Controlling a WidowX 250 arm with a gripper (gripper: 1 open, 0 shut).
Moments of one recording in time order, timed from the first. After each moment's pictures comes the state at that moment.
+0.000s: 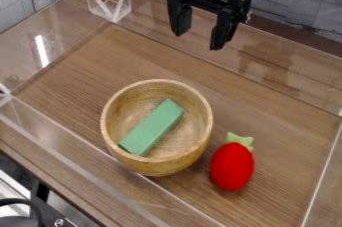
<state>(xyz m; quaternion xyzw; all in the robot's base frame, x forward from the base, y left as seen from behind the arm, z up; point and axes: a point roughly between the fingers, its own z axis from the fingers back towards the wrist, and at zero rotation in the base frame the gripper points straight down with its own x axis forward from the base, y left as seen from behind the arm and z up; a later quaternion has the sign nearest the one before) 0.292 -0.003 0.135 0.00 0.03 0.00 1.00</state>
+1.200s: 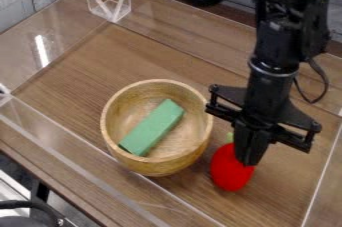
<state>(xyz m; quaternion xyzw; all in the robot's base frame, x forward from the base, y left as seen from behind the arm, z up) 0.223 -0.105 0.073 -0.02 0.05 0.01 1.00</state>
